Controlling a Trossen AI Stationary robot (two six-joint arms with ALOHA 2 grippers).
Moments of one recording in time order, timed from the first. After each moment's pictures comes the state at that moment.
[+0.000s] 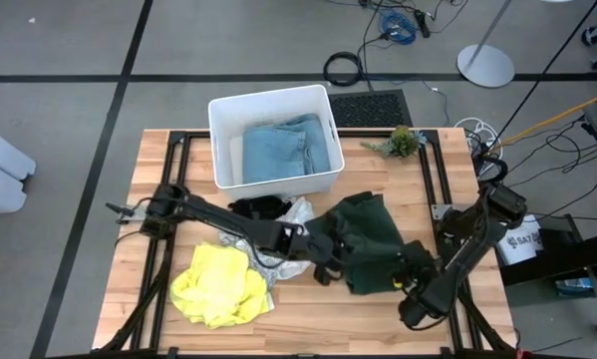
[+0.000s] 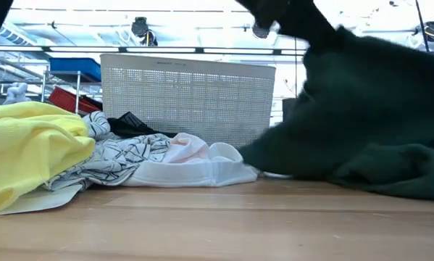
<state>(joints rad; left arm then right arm) -0.25 2.02 1.61 -0.12 -0.31 0.47 0.91 1.69 1.12 -1.56 0.26 2.15</state>
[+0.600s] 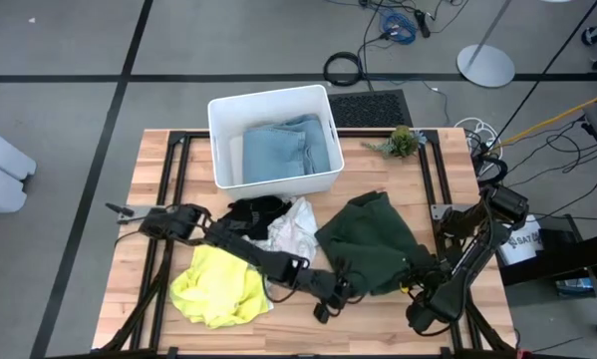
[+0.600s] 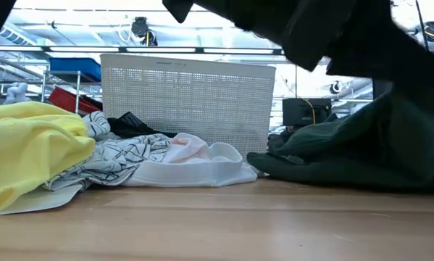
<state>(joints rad) -0.38 2.24 1.61 0.13 -0.11 0.39 0.98 1.69 1.10 -1.56 0.19 2.13</state>
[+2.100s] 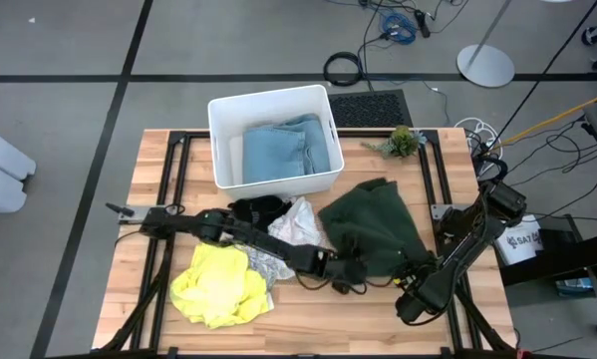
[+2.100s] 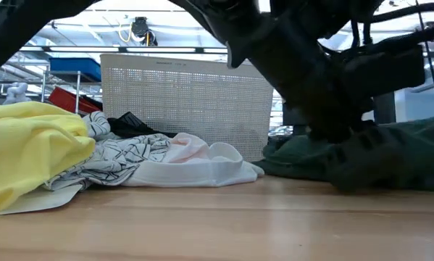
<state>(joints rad) -0.26 2.51 1.97 -0.18 -0.46 0.40 0.87 1.68 1.10 -1.55 0.14 2.08</state>
